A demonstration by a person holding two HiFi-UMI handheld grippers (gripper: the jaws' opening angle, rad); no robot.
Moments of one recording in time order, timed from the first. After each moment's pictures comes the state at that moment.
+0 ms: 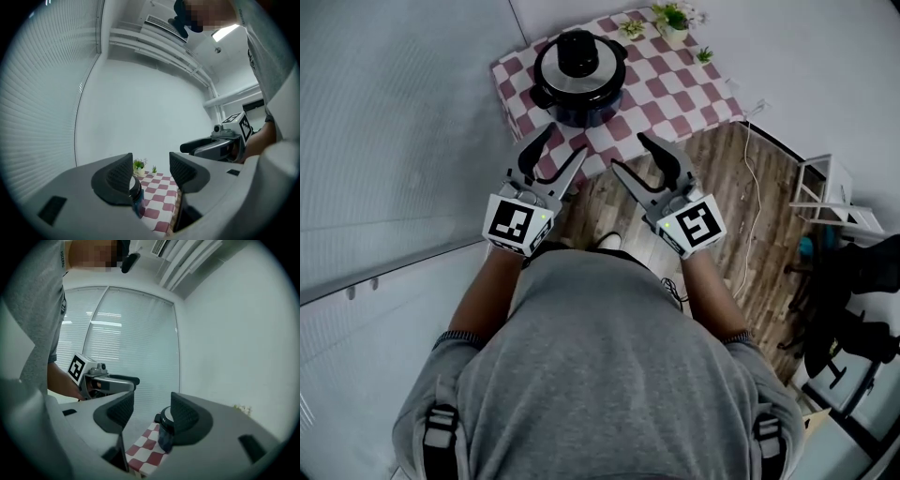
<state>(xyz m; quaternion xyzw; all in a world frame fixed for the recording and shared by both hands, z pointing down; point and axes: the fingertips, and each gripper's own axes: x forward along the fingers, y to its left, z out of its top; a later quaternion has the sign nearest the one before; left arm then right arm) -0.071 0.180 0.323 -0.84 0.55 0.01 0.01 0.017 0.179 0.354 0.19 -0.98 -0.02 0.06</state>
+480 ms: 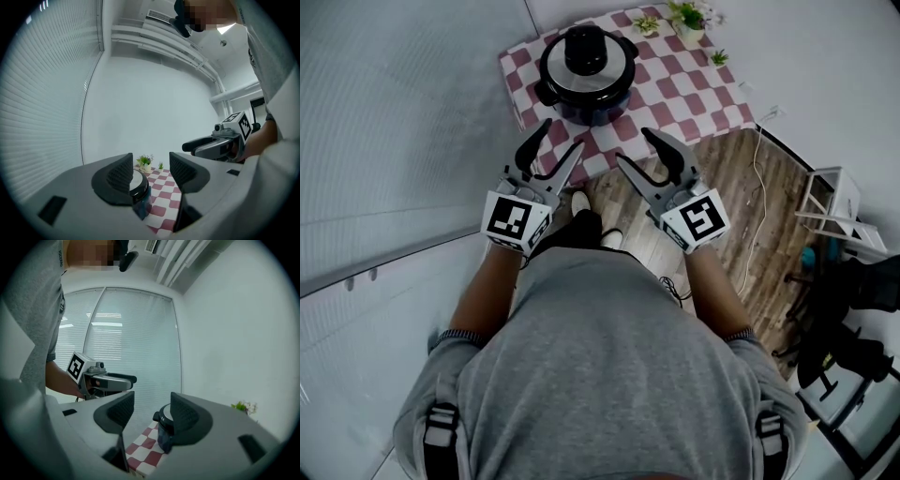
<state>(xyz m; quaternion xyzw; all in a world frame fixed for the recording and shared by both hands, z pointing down) -0.084 0.159 0.338 -0.81 0.58 -0.01 0.00 0.014 0.147 0.372 0.17 -0.98 0.00 0.07</state>
